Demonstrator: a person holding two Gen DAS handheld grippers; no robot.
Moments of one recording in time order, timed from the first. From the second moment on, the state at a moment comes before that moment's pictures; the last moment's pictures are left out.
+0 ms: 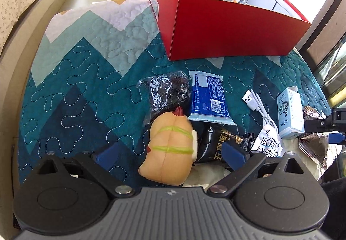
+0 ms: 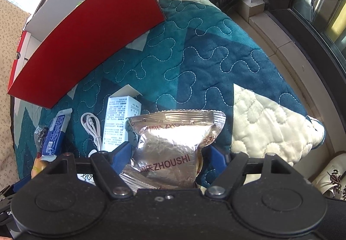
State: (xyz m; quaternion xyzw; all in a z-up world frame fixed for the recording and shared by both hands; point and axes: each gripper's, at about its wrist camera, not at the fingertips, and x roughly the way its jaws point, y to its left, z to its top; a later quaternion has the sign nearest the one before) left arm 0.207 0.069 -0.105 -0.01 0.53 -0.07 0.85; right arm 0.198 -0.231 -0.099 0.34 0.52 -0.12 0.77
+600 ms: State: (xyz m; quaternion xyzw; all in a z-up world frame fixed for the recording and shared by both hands) left arm 0.207 0.076 -0.103 -0.04 0.52 -0.08 0.85; right arm 0.195 -0.228 -0.098 0.33 0.53 -0.12 0.78
